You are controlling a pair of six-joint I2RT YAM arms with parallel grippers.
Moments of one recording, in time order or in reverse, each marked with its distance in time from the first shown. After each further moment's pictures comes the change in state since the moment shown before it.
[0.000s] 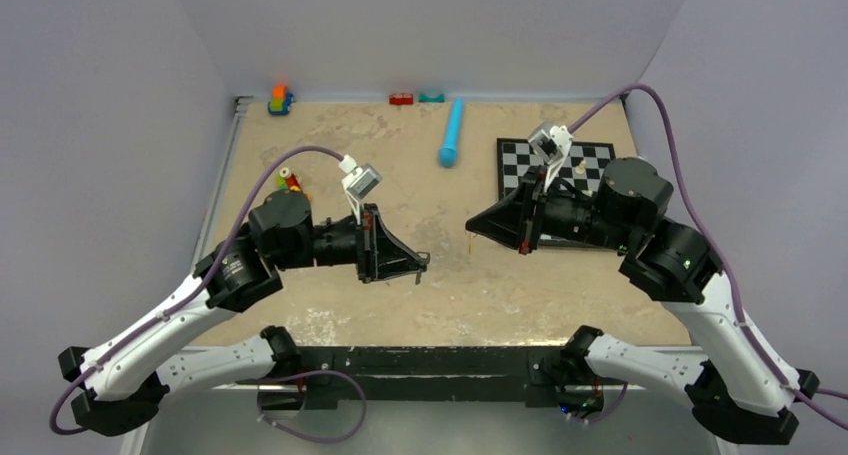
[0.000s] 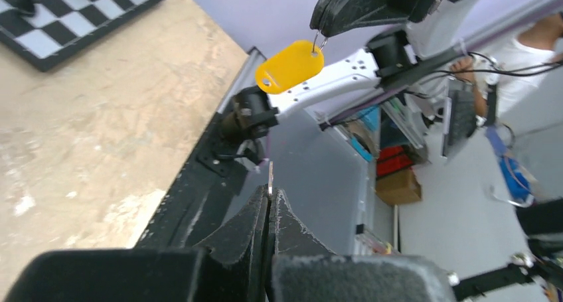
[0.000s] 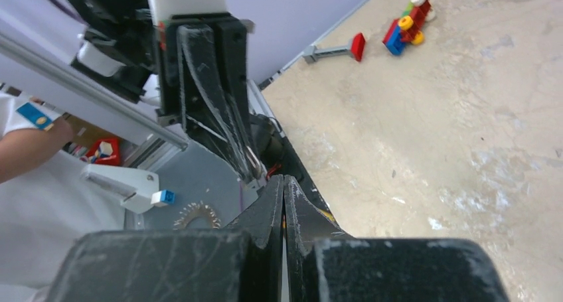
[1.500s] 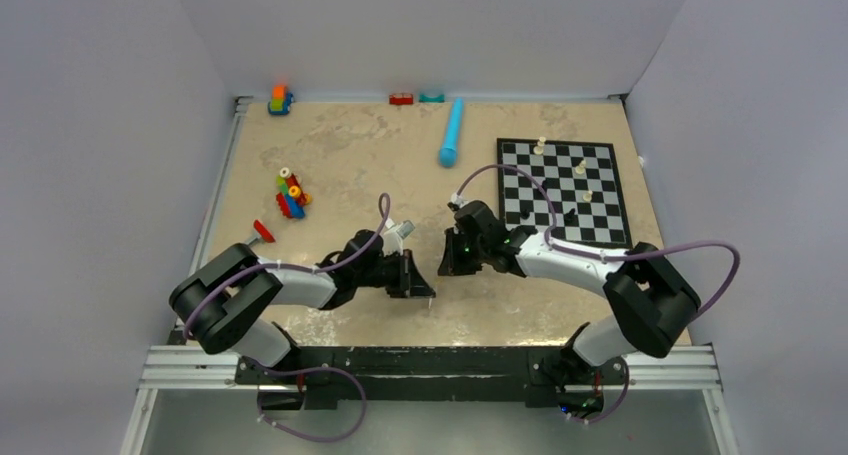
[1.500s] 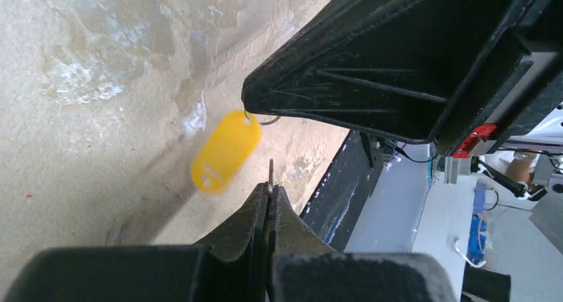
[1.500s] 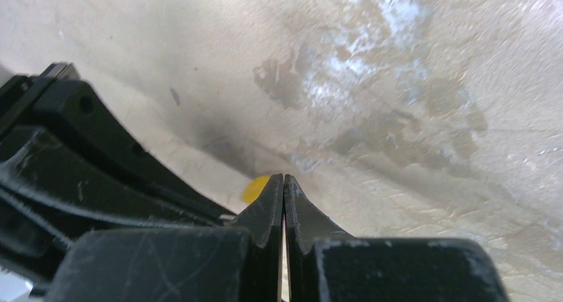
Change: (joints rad) left arm 0.179 0.636 -0.737 0.965 0.047 -0.156; right arm -0.004 0.531 -0.700 0.490 0.244 0.233
